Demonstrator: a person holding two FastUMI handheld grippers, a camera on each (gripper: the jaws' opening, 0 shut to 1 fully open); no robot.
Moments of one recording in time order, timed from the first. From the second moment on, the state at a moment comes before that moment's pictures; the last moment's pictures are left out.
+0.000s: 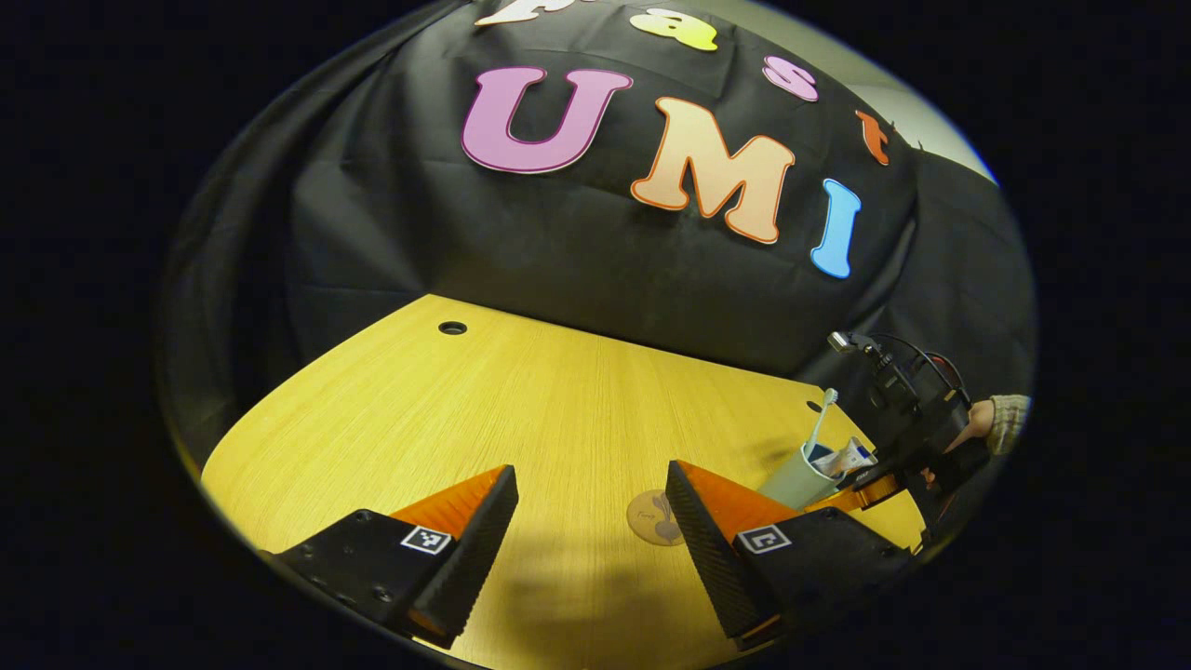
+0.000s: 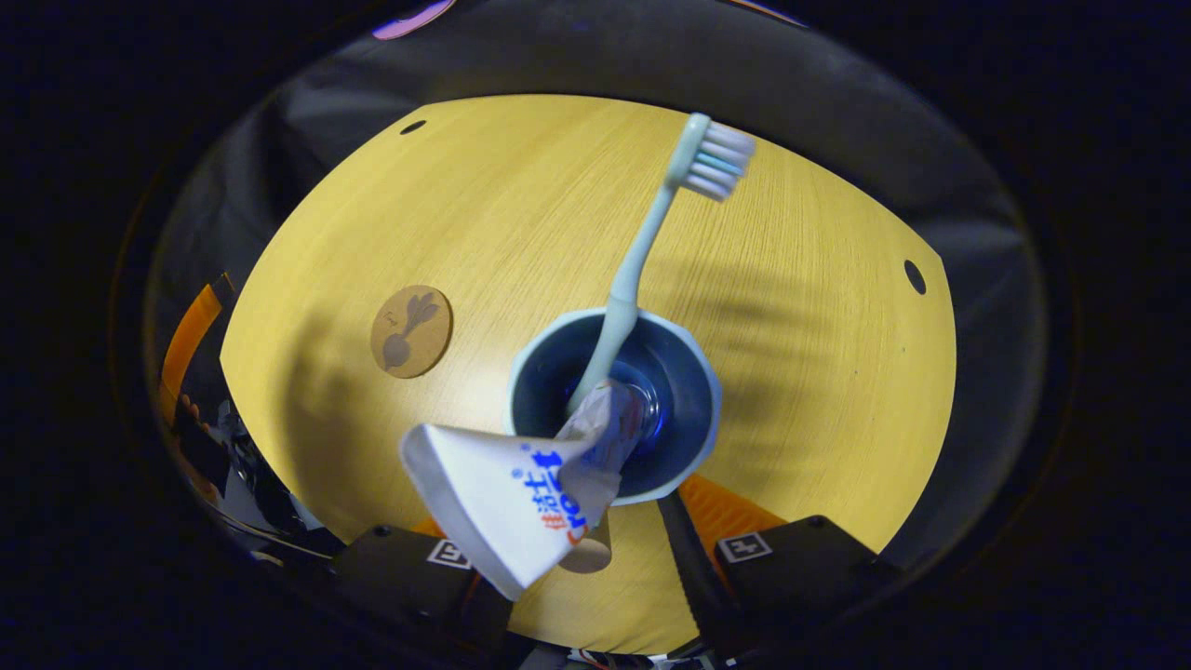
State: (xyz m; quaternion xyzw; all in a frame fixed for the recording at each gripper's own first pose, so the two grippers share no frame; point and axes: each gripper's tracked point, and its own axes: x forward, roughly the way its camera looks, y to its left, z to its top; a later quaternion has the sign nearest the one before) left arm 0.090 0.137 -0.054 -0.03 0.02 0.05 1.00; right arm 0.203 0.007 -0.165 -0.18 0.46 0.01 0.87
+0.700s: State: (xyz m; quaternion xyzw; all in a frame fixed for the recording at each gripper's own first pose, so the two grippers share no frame) left arm 0.098 0.142 -0.060 -0.06 0.04 0.03 1.00; right arm 0.195 0.009 -0.171 -0.17 0.49 0.00 0.85
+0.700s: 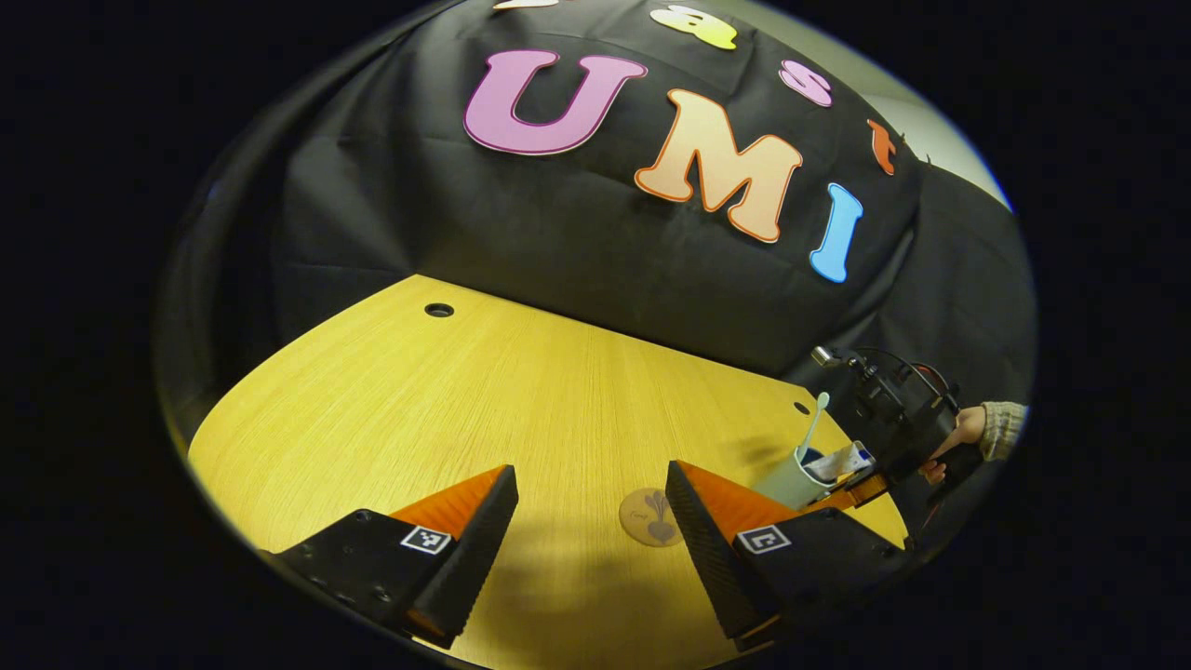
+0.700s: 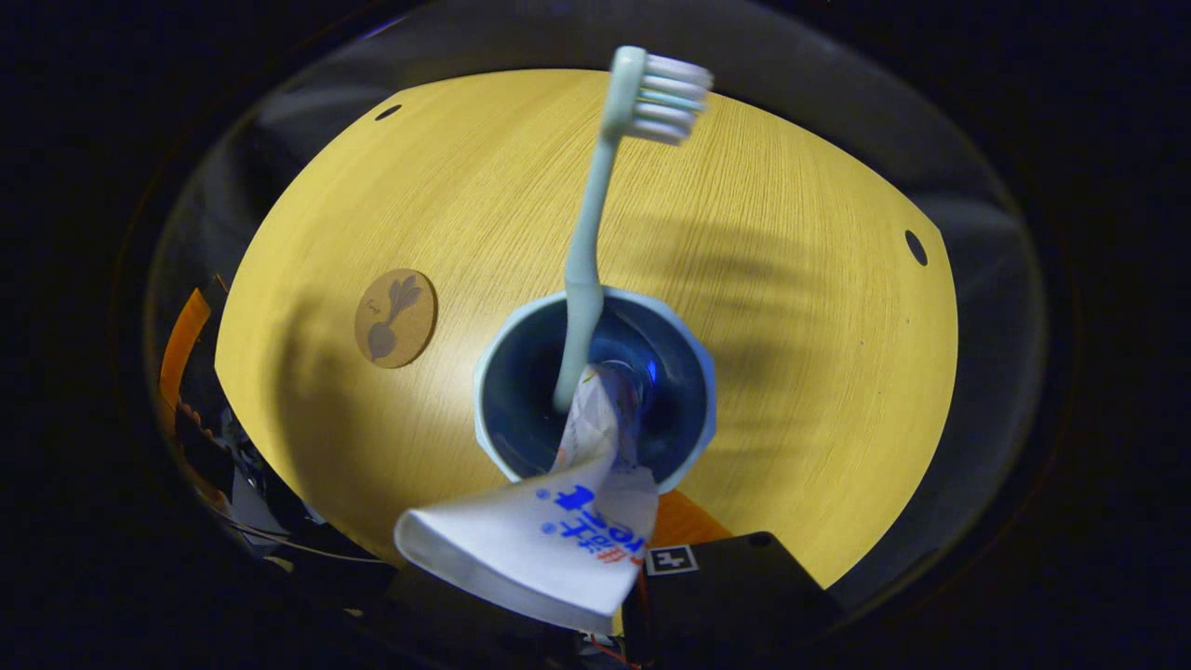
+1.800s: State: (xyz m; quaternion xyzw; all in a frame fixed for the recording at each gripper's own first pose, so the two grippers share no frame) left arm 0.053 0.207 -0.078 -0.09 0.06 0.09 0.99; right arm 0.206 0.141 -0.172 -0.26 0.47 0.10 0.84
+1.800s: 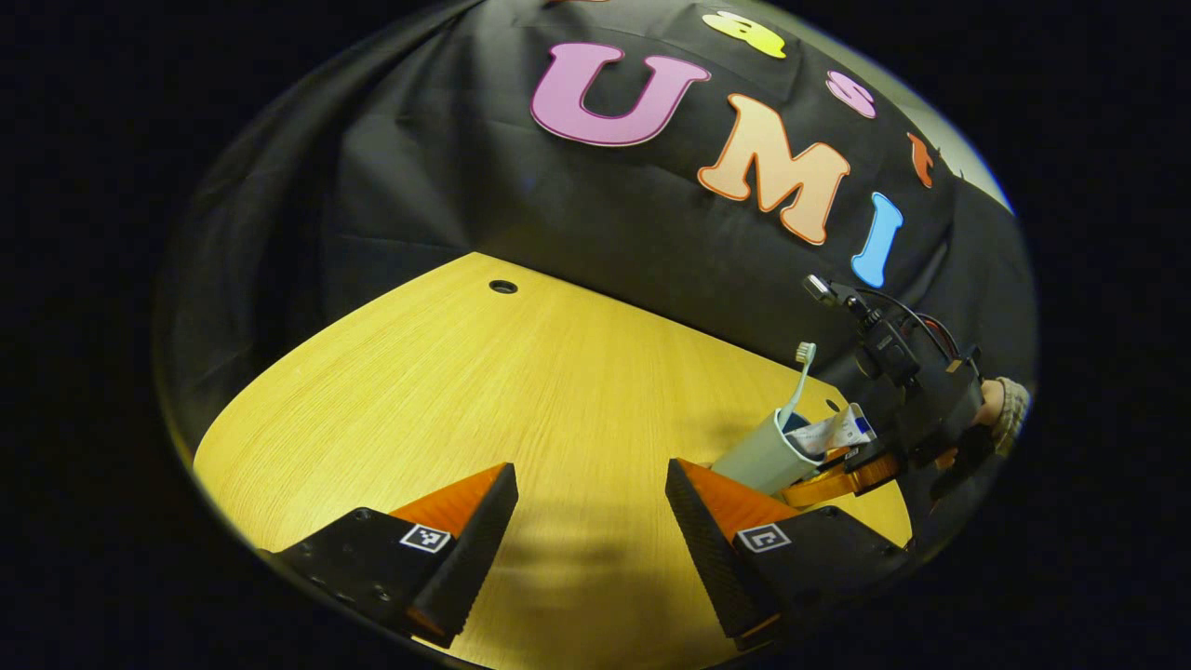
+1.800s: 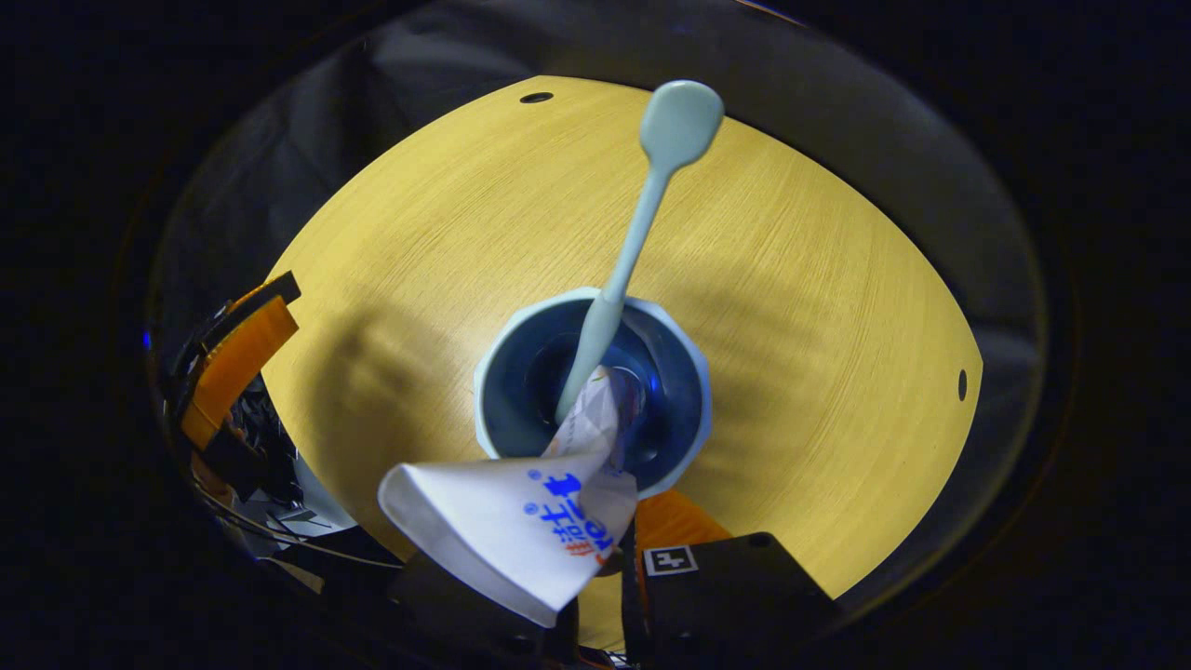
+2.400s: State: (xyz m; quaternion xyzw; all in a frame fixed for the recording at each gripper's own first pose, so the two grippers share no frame) left arm 0.050 0.208 -0.085 -0.09 0.08 0.09 0.99; right arm 0.204 0.140 -0.164 -0.27 0.48 0.11 0.83
